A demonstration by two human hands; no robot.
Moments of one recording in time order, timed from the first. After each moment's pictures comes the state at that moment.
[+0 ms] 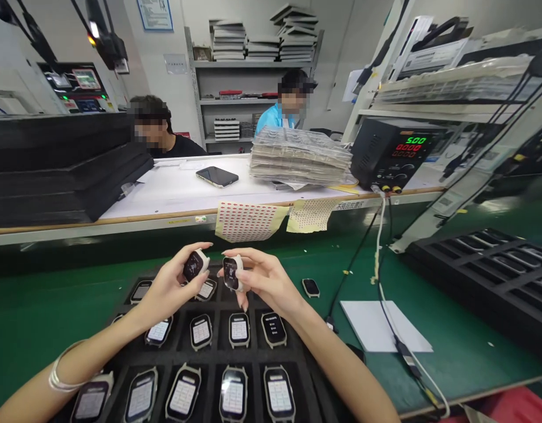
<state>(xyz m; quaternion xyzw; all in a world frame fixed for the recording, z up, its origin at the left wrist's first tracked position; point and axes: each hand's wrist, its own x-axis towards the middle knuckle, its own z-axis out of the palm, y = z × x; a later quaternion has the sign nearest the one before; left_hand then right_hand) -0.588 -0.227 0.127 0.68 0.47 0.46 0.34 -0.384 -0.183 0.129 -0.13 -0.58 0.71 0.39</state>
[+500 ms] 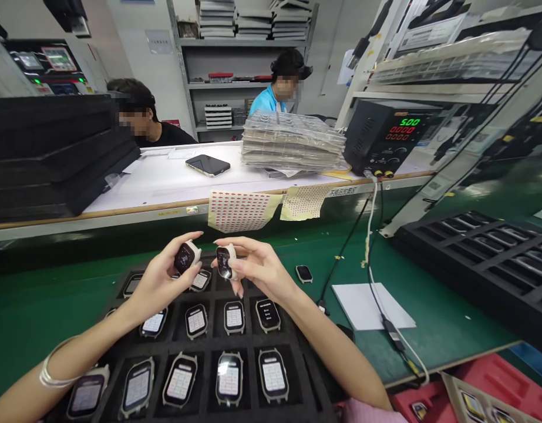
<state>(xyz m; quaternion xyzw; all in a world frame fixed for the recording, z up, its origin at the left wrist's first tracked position) -0.589 -0.229 0.124 0.68 0.48 0.45 0.32 -0.384 -0.182 0.127 -0.13 -0.58 0.70 0.40</state>
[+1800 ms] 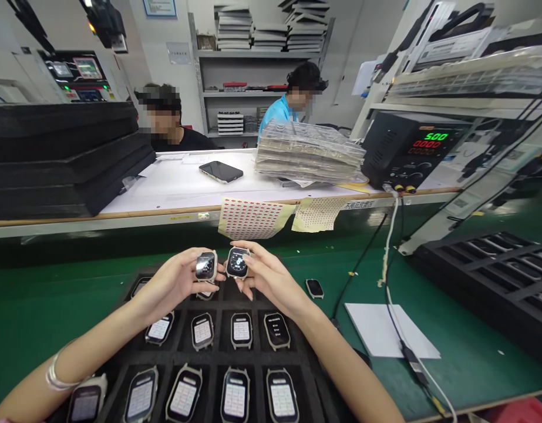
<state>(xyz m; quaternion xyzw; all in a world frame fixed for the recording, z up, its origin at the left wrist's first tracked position) -0.588 -0.218 0.130 0.39 0.35 0.51 0.68 -0.389 -0.174 0.126 -0.21 -0.55 0.72 0.37</state>
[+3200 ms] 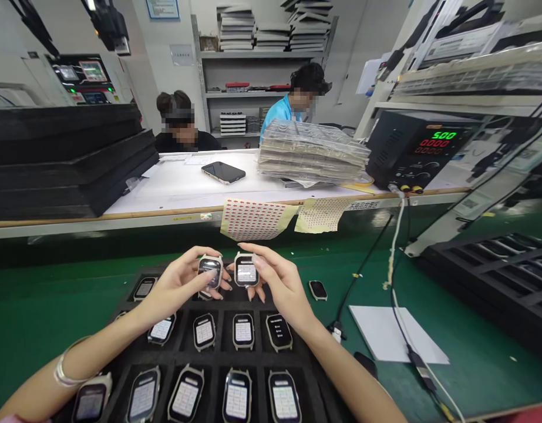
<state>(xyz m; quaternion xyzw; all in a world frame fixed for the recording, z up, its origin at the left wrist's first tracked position) -0.585 -0.227 0.131 0.53 0.32 0.50 0.60 -0.387 -0.187 0.129 -0.30 -0.63 0.54 0.47</state>
